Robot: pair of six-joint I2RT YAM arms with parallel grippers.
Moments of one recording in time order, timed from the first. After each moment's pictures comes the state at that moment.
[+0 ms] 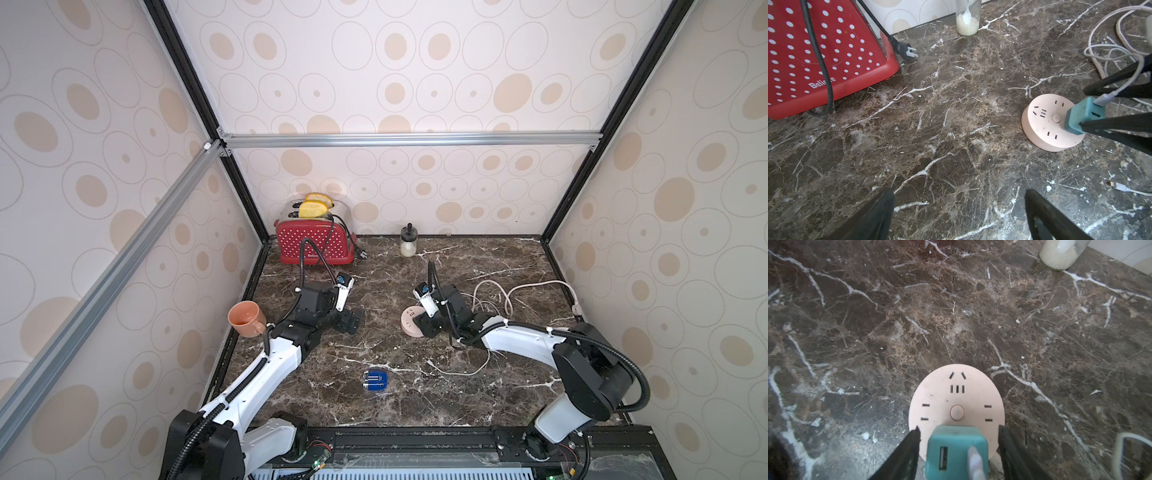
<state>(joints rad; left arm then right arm) -0.31 1.12 0.74 -0.30 0.09 0.12 0.78 1.59 0.88 -0.02 0.03 -0.01</state>
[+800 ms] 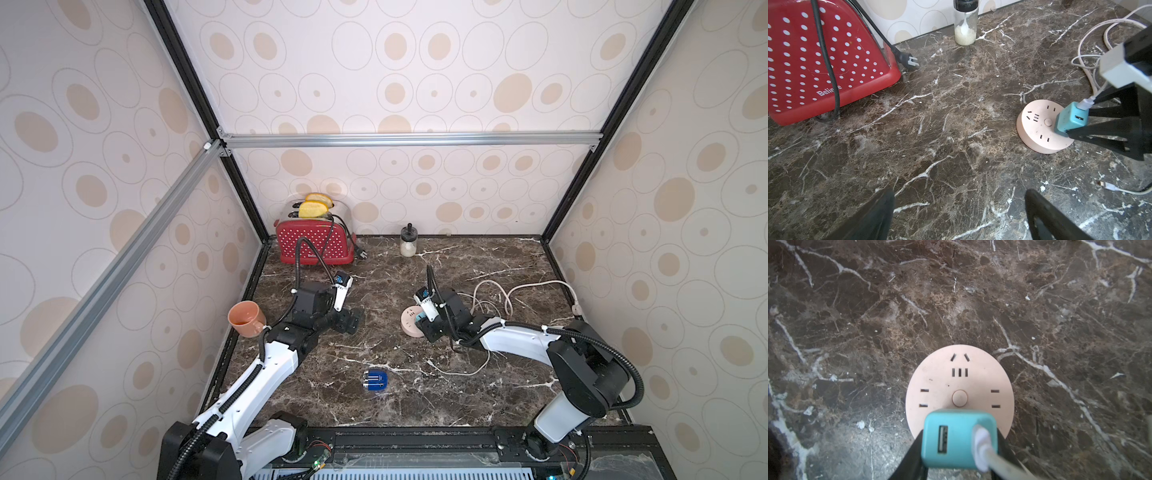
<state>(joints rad) -0.31 1.07 0.74 -0.31 0.10 0.12 0.78 1.64 0.86 -0.02 0.01 0.01</state>
